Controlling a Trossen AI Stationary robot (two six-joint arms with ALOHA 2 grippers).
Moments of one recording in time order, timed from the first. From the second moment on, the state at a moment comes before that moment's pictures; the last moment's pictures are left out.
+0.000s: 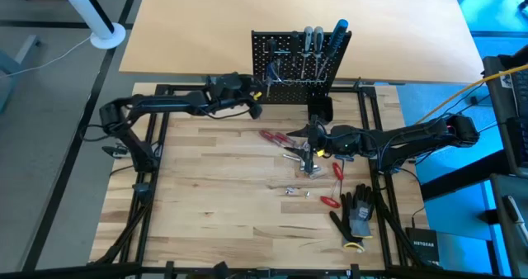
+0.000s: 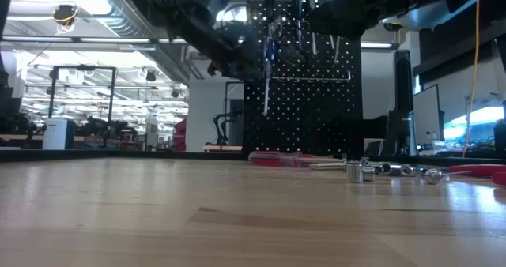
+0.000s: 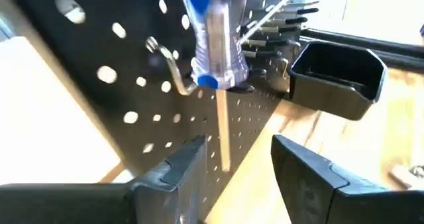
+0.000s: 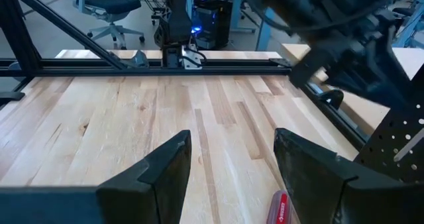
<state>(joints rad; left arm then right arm) 0.44 1.63 1.09 0.14 -0.18 0.03 0.05 1.13 0.63 0.29 0.22 -0.03</state>
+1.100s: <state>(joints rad) 0.06 1.22 0.40 0.44 -0.19 0.06 0.05 1.14 0.66 0.45 0.53 -0.24</state>
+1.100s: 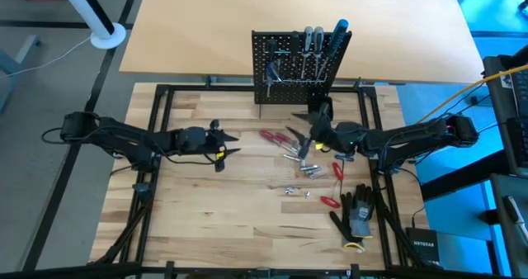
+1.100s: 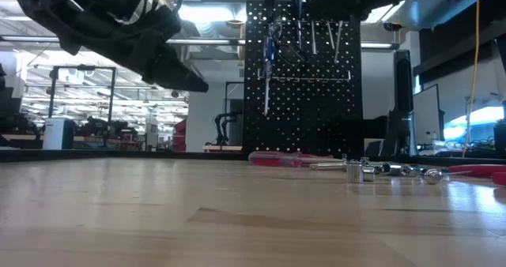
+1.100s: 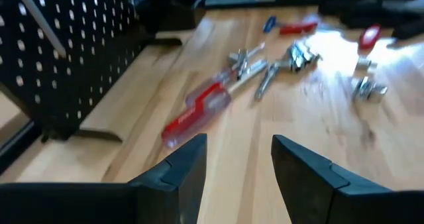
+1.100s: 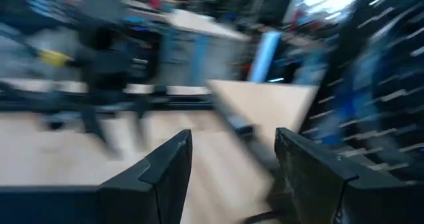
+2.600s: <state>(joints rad) 0.07 1.22 0.40 0.45 -0.19 0.11 -0.31 1.50 0.91 0.48 0.64 -0.57</state>
